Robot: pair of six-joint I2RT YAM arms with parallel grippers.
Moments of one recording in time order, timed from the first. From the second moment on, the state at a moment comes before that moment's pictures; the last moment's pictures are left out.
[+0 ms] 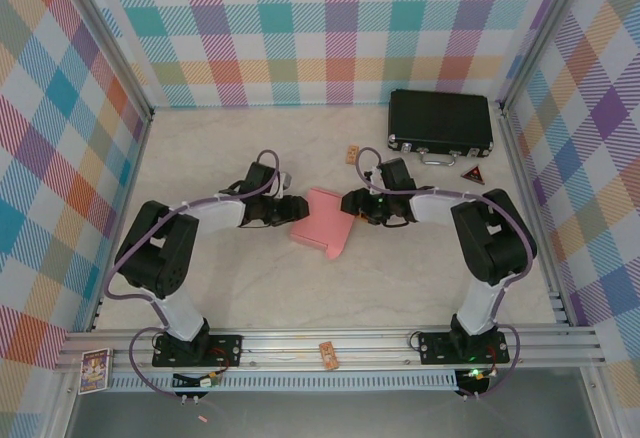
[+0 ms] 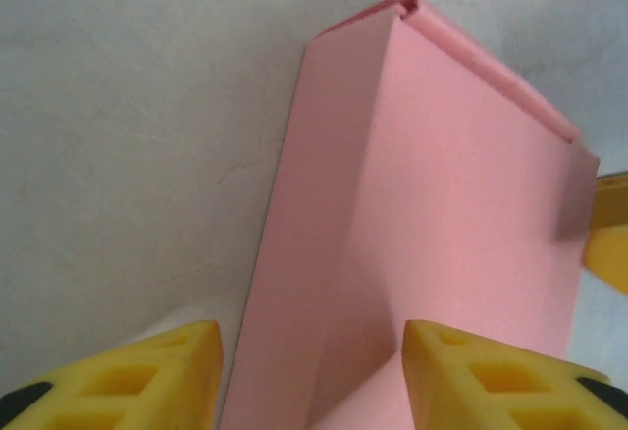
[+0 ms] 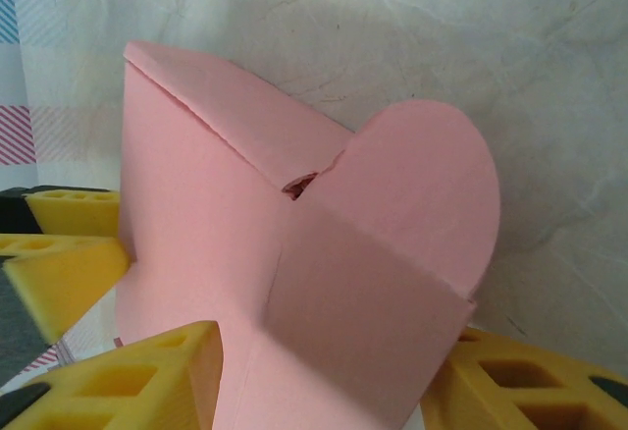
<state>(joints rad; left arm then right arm) -0.41 1.72 0.92 -0.14 0.40 -0.59 0.43 1.81 0.94 -0.03 -0.58 0.67</state>
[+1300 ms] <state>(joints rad) -0.37 1.76 0.83 0.16 0.42 -0.70 0.47 1.77 0.95 0.17 -0.72 0.79</state>
